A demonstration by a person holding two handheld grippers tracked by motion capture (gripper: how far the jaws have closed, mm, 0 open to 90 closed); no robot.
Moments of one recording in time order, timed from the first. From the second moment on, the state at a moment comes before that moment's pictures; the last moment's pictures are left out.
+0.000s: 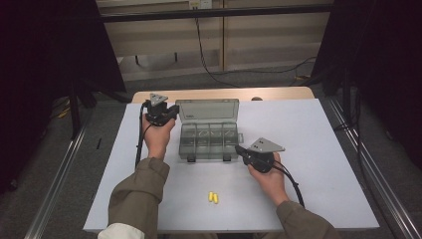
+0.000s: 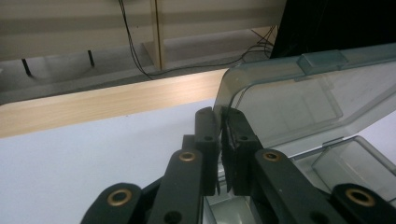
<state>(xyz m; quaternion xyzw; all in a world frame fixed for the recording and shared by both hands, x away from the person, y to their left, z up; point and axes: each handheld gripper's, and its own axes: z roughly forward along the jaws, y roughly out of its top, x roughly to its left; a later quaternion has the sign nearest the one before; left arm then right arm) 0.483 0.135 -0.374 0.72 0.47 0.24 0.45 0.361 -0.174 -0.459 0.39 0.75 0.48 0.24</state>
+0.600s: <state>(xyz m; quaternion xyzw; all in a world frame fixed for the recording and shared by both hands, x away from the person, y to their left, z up) 0.494 0.129 -0.380 0.72 0.47 0.26 0.44 0.362 -0.175 -0.459 0.38 0.75 0.49 0.24</state>
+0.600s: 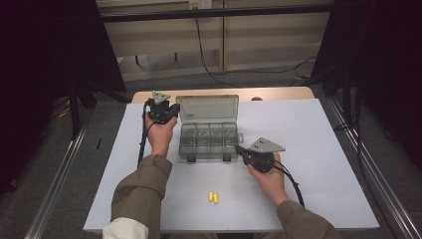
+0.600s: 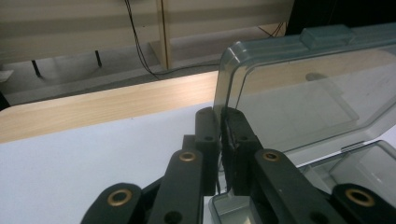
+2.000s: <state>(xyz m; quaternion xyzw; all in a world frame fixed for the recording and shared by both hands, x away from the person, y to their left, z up) 0.508 0.124 -0.403 0.72 0.49 0.25 0.42 0.361 -0.175 -0.460 0.39 0.74 0.49 0.24</state>
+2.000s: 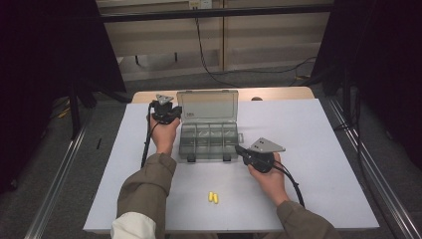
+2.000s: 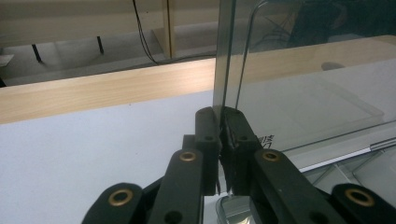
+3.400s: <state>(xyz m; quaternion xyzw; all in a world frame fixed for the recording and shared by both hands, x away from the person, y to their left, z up) 0.515 0.119 -0.425 0.72 0.50 0.25 0.41 0.361 -0.175 -0.460 0.39 0.74 0.49 0.24</state>
